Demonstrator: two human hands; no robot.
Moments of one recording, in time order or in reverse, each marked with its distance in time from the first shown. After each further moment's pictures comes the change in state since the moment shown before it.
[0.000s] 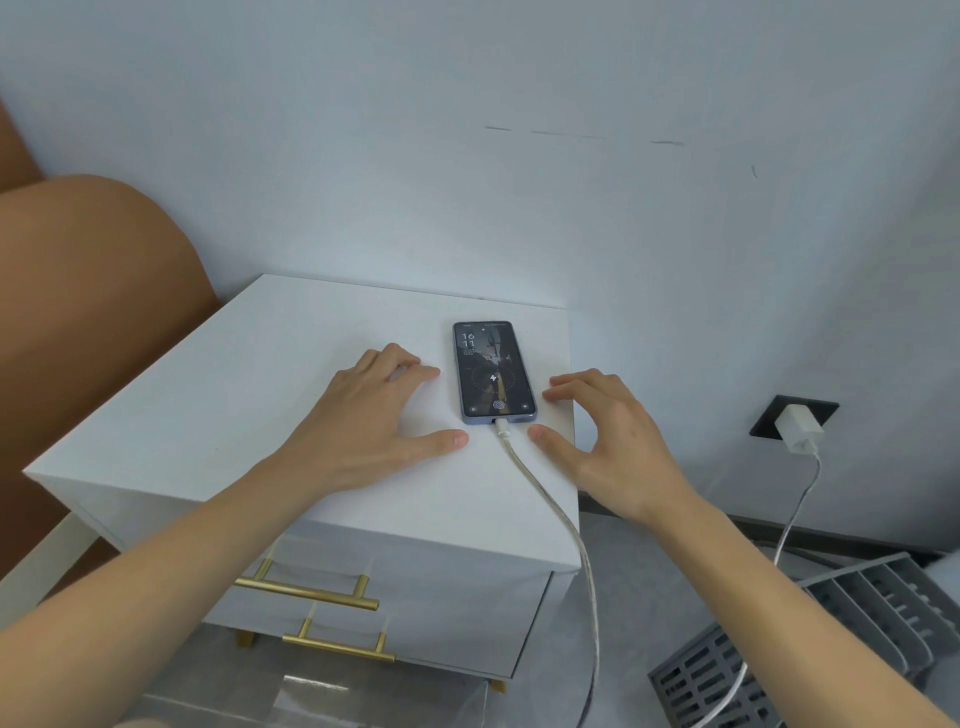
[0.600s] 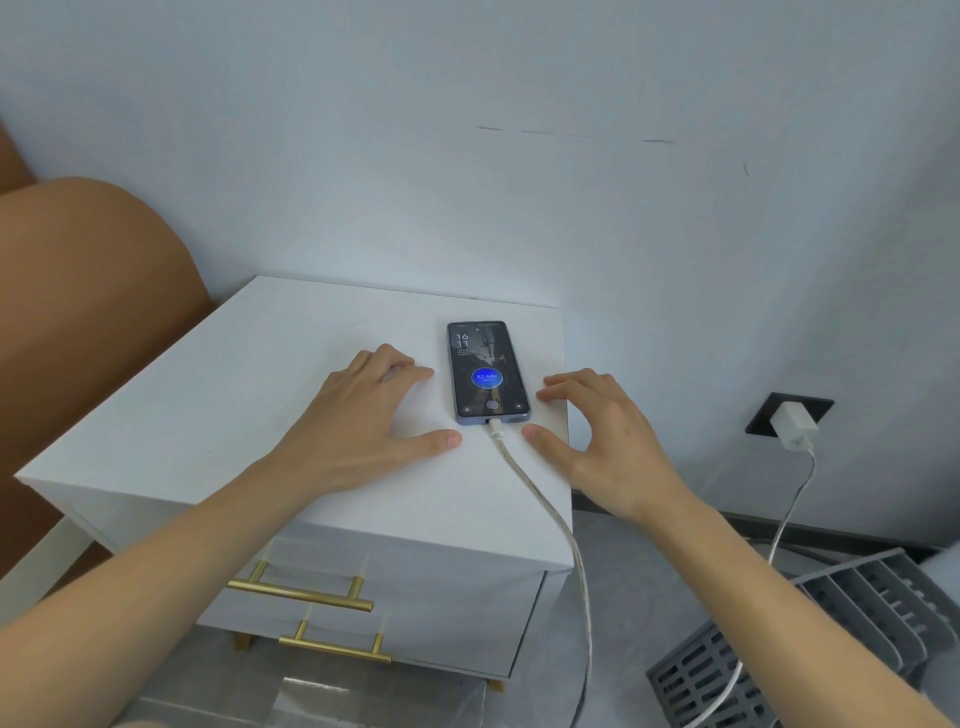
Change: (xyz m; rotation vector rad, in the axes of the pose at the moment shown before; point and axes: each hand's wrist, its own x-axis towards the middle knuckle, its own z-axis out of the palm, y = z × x) left_hand 0.000 0.000 0.000 0.001 -0.007 -0.014; right_hand 0.000 0.003 0.000 0.009 -0.018 0.012
